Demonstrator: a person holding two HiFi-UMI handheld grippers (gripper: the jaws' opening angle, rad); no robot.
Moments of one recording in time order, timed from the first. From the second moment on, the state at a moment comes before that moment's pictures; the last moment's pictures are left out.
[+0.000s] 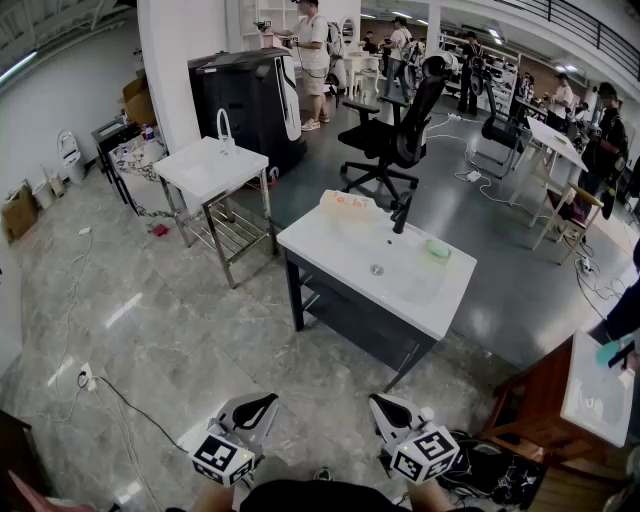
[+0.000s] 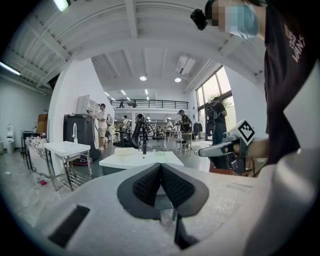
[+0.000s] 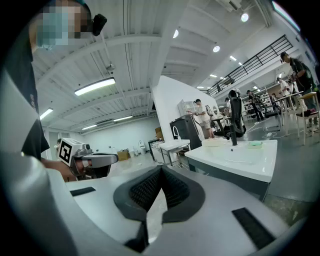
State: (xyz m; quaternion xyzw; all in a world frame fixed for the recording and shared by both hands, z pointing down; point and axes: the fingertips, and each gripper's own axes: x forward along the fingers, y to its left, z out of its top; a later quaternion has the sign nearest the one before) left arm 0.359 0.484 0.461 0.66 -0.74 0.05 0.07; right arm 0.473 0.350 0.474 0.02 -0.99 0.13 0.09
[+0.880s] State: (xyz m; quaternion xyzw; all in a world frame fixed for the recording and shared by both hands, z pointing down) left arm 0.182 0.394 0.467 0.72 -0.69 0.03 0.07; right arm 0.323 0.256 0.484 0.14 -0.96 0.22 0.05
